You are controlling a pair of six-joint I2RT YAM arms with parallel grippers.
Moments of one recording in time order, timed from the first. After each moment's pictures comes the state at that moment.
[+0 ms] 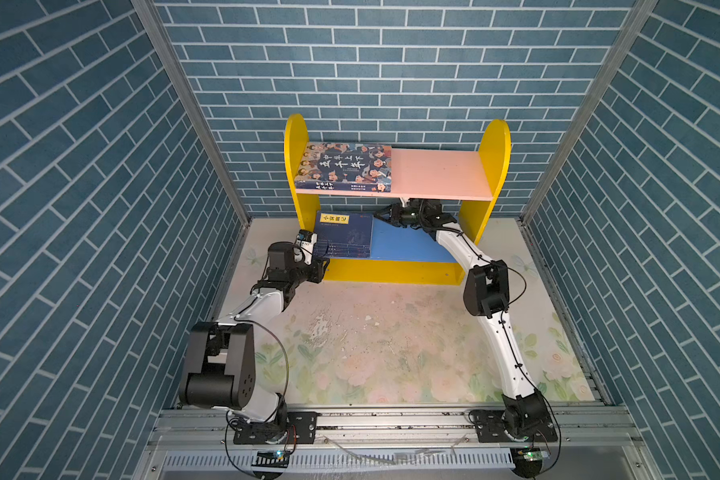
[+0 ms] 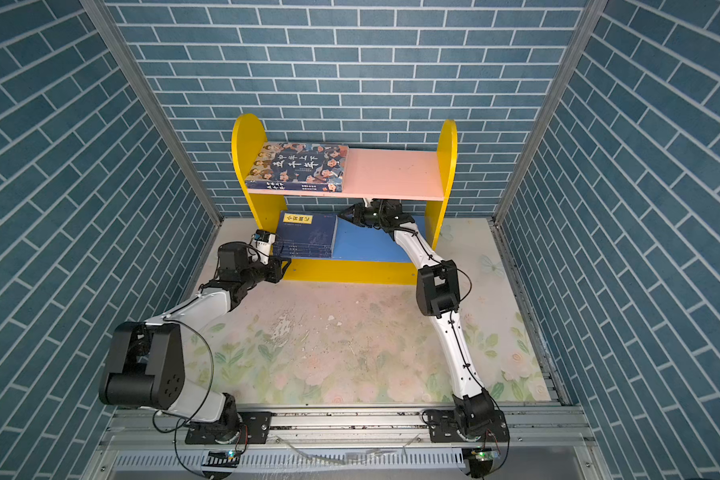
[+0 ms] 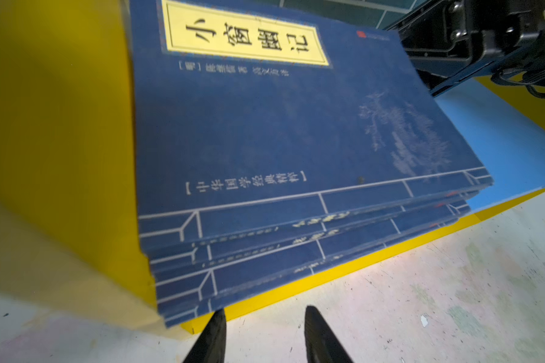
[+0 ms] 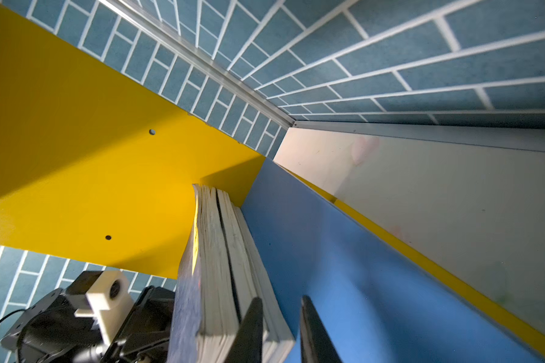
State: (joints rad) left arm -0.07 1.48 0.84 0.13 0.40 -0.01; right arm 0.41 2.60 2.45 -0.23 -0.89 0.63
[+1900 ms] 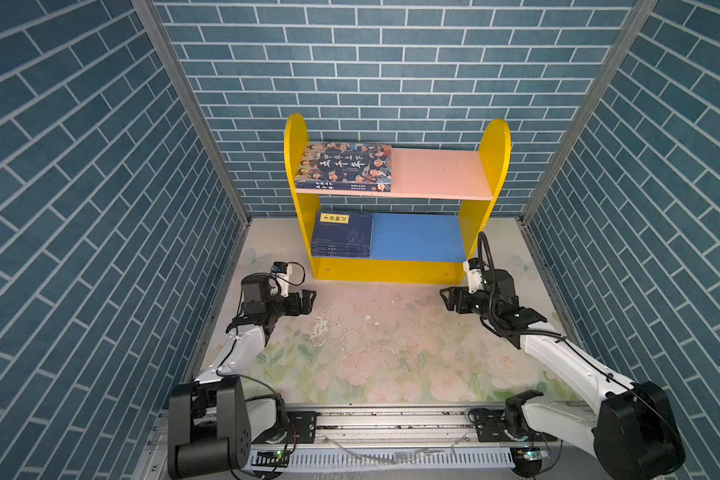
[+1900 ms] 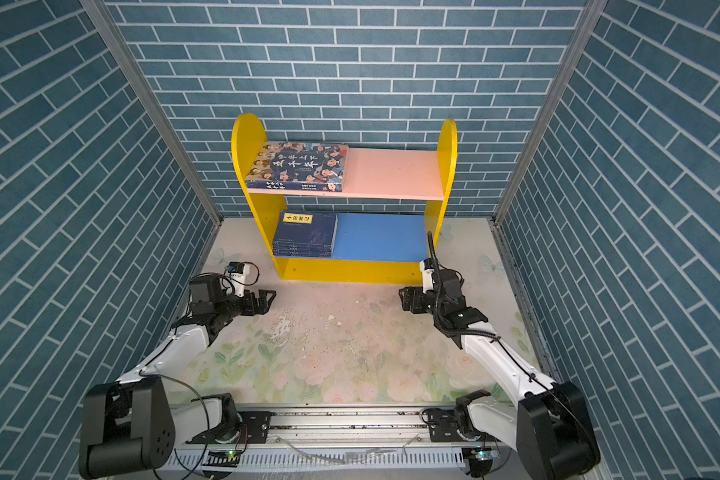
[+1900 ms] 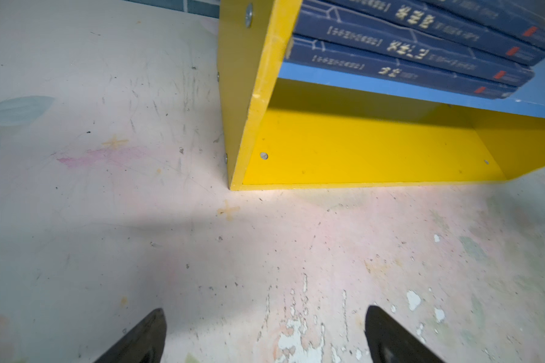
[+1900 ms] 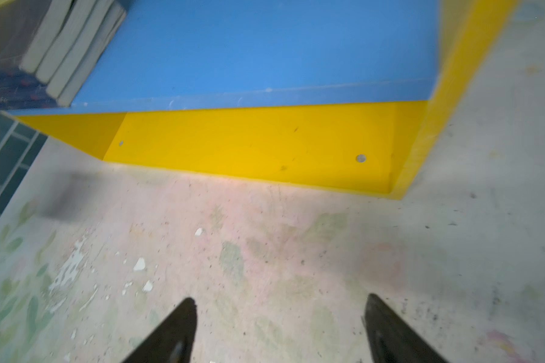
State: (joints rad) left arm 0.13 1.21 0.53 0.00 0.45 0.00; right arm 0.38 1.07 0.58 -0.10 -0.09 0.27
